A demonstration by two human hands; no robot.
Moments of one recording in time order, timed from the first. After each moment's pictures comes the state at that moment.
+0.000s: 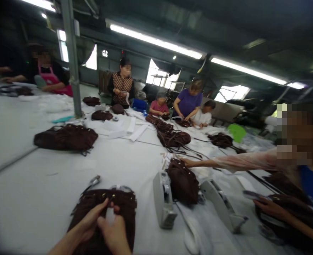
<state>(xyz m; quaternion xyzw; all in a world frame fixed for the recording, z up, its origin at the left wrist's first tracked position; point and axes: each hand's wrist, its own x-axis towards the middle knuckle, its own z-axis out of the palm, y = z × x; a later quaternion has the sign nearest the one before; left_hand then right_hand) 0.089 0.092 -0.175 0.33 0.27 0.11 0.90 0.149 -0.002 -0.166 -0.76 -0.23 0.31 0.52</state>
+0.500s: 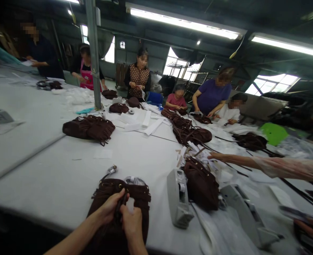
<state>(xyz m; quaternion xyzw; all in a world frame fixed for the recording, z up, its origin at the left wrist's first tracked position) 0.098 0.097 -0.189 0.29 0.28 0.10 0.91 0.144 -0.002 -0.159 -0.79 -0.17 0.33 0.49</state>
